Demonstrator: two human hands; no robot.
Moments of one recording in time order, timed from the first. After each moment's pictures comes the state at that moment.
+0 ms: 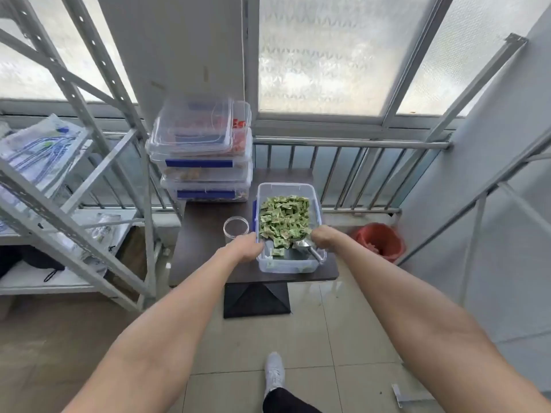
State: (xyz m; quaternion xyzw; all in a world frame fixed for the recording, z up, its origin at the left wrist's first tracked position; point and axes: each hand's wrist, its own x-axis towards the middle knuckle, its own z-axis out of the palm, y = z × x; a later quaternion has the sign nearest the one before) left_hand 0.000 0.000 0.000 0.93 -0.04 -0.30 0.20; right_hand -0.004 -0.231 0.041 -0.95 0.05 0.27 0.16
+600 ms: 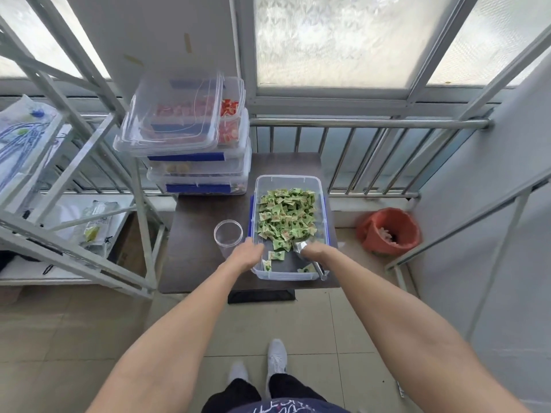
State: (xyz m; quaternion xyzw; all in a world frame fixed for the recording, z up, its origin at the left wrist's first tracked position) left_hand 0.056 -0.039 -0.044 0.88 0.11 -0.34 0.31; right_hand 0.063 -0.241 -0.036 -0.89 0.13 0.38 0.23
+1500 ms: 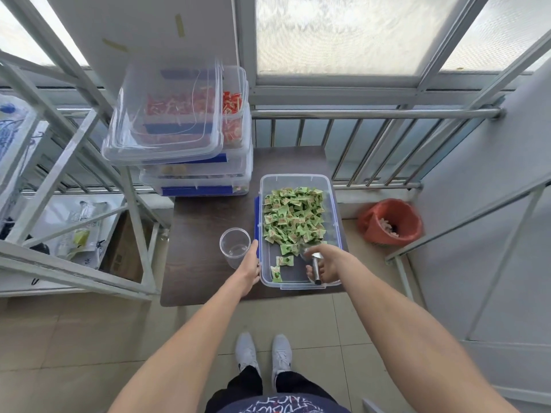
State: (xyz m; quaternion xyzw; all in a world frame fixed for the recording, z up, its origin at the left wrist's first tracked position) left_hand 0.073 -0.026 -0.088 0.59 0.29 -0.37 0.66; right_hand 0.085 -0.243 -0.086 -0.55 0.46 0.43 0.56
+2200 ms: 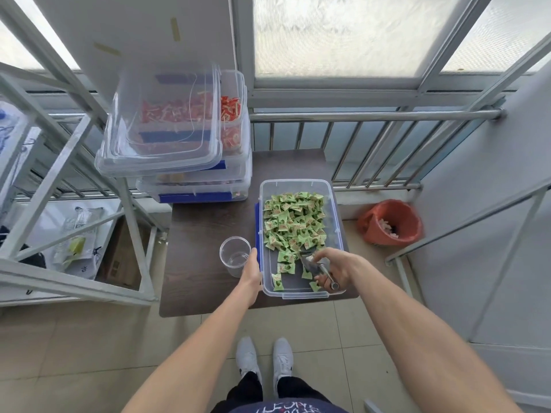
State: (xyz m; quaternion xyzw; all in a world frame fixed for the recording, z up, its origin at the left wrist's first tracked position) left_hand 0.085 -0.032 -0.099 0.54 0.36 -0.31 0.69; right_hand 0.105 -0.266 -0.092 -0.50 0.41 0.56 0.52
